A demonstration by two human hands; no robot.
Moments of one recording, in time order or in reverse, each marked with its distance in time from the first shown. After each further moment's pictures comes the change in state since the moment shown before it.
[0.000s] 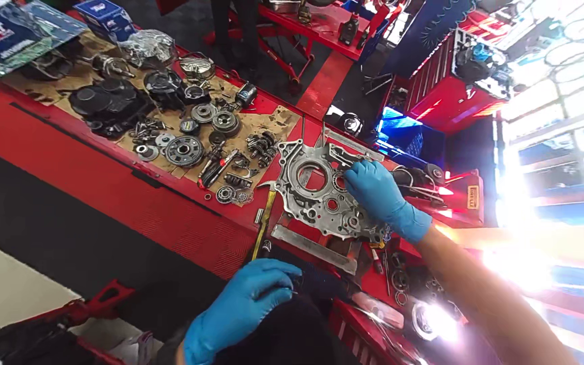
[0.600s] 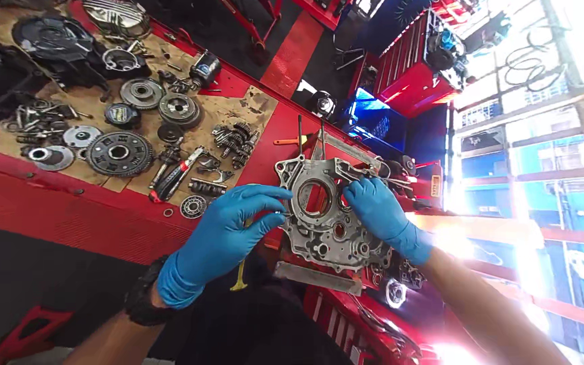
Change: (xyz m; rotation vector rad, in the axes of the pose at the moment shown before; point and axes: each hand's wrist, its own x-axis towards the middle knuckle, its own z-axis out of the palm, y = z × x) left_hand 0.148 -0.058 -0.118 -0.073 0.126 0.171; right_hand 0.023 -0.009 0.007 -0.169 -0.296 -0.007
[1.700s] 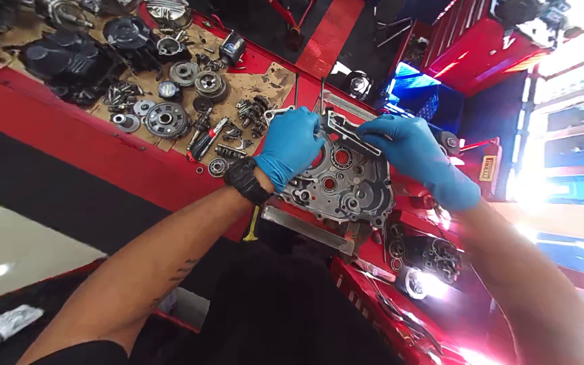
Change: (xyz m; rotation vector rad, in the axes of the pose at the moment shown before) left_hand 0.092 0.046 0.106 0.712 -0.175 -0.414; right_hand -0.020 0.062 -0.027 0.832 0.171 0.113
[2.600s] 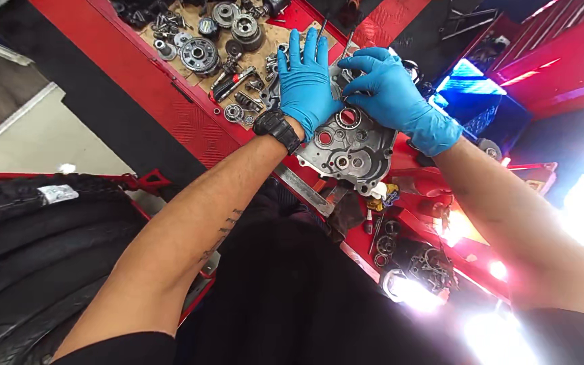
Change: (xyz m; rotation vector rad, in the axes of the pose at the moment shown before) left_hand 0.006 0.041 0.047 0.285 0.159 -0.468; right_hand 0.043 0.046 0.039 -0.067 -0.203 -0.414
